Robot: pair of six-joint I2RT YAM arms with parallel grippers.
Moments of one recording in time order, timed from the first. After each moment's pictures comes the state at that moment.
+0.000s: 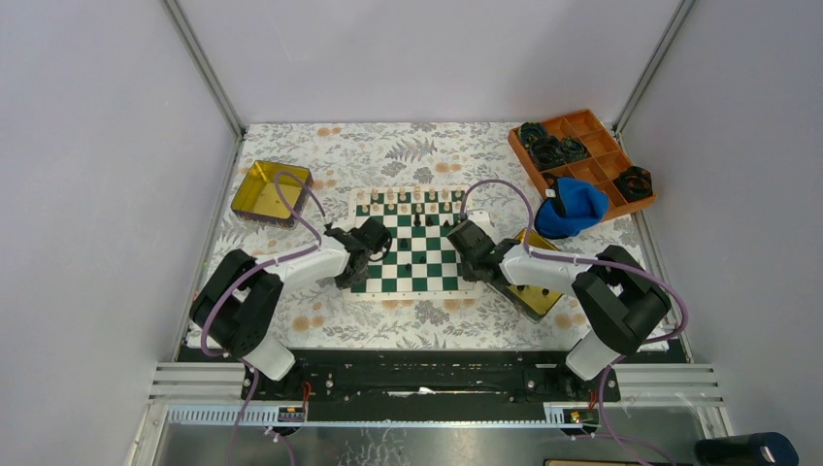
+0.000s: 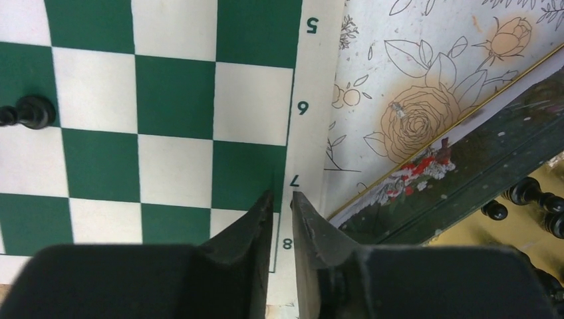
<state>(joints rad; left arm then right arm) -0.61 1.58 0.85 -0.68 -0.43 -0.93 0.75 1.61 0.82 -0.28 0.35 0.52</state>
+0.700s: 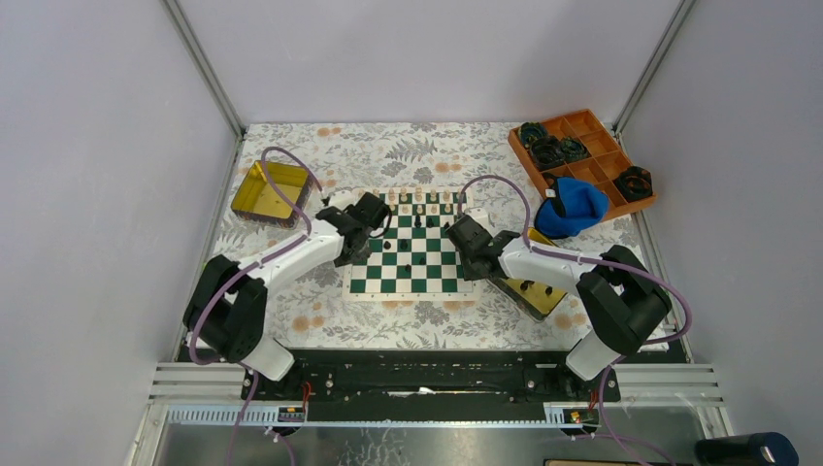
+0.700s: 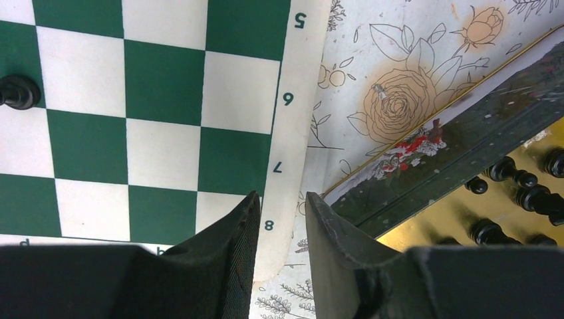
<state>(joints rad) -0.58 1.55 1.03 -0.79 -0.49 -0.89 0.75 1.61 0.90 -0.45 0.35 0.49</state>
